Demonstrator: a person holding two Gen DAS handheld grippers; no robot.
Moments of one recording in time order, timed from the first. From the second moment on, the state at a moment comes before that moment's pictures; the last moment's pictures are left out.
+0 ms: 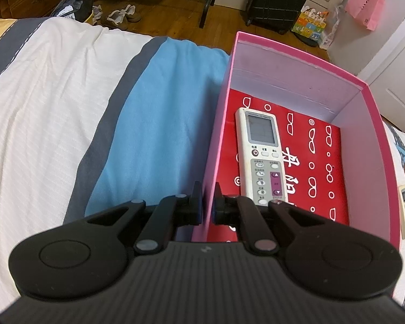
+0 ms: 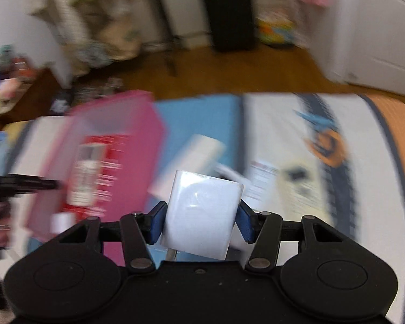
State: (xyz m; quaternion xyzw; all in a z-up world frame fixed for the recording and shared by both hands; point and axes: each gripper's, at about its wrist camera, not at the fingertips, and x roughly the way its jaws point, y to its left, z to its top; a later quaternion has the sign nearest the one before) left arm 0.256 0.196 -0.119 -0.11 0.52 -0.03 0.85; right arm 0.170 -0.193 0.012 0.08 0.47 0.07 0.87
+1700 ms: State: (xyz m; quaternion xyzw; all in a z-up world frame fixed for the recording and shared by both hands) left arm 0.254 0.189 -0.111 -0.09 0.51 -0.02 0.86; right arm 0.194 -0.185 0.044 0.00 0.41 0.18 0.89
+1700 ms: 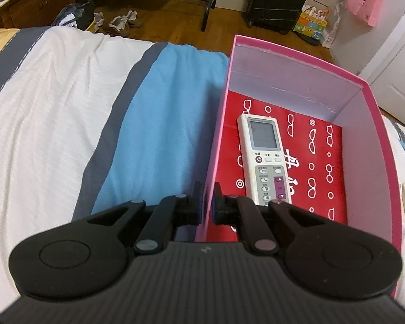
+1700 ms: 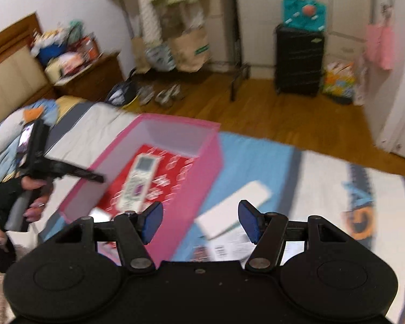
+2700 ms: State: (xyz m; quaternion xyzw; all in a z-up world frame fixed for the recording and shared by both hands) left arm 0.255 0.184 -0.116 -0.07 0.52 0.00 0.85; right arm 0.286 -0.297 -0.133 -0.10 0.57 0.08 0.81
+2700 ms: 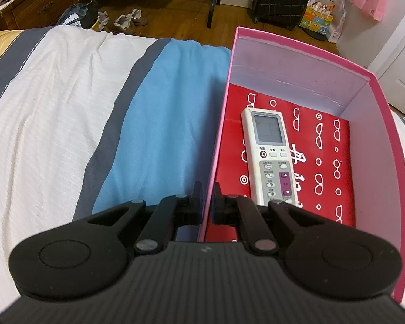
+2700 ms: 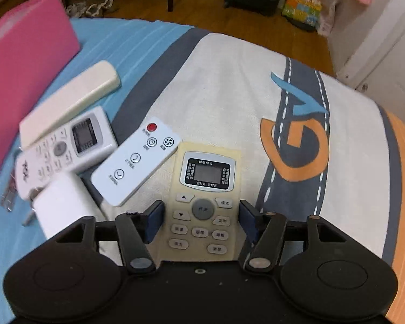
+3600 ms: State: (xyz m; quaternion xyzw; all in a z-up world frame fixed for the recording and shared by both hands) left arm 0.253 0.189 -0.116 -0.09 0.51 -0.01 0.86; right arm 0.221 -0.211 0.001 0.00 0.39 0.16 0.91
